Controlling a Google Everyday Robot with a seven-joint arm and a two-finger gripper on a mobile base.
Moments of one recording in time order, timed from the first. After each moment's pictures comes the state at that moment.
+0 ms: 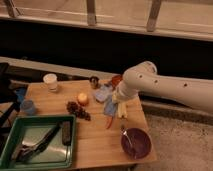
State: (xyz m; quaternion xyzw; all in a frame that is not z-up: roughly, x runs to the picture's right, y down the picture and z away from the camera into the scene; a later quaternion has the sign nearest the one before) arm 0.082 0.058 0.744 -0.23 0.07 0.70 0.67
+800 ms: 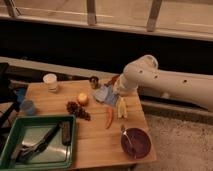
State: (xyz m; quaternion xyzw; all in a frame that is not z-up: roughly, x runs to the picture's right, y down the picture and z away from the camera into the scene) arm 0.093 -0.005 0.754 -0.17 0.03 0.72 0.67
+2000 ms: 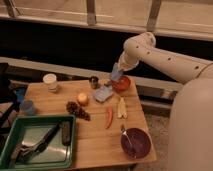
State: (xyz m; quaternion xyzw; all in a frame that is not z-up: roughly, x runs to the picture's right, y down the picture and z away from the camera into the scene) arm 0.129 -0.121 0.817 -0.12 0.04 0.76 0.64
